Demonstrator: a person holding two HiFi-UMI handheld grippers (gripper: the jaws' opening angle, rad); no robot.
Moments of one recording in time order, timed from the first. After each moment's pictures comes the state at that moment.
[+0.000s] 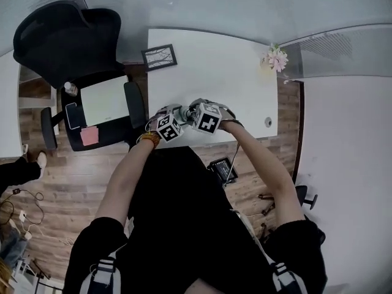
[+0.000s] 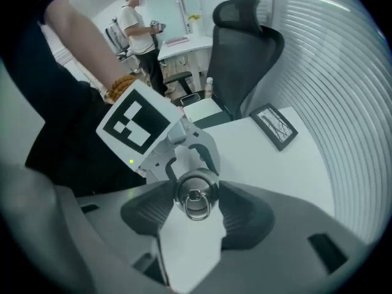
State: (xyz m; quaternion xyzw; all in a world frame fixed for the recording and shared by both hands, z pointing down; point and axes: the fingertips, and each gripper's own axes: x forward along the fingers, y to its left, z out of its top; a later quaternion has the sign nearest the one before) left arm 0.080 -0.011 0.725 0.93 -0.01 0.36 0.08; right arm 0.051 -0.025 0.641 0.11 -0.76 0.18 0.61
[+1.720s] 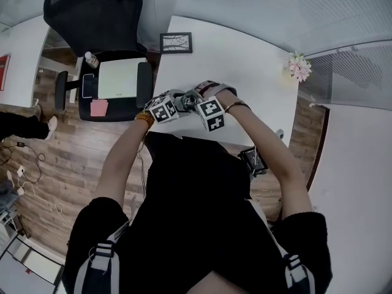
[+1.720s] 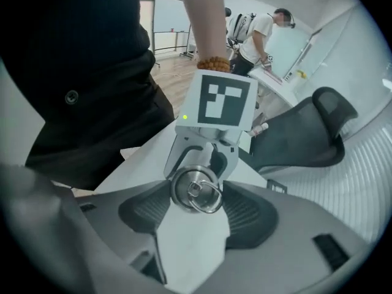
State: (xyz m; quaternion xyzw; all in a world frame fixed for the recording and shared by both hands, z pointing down) left arm 0.082 -0.006 0.727 0.93 -0.03 0.34 0.10; right arm 0.057 0.001 0.650 -0.13 -0.78 -0.22 0.57
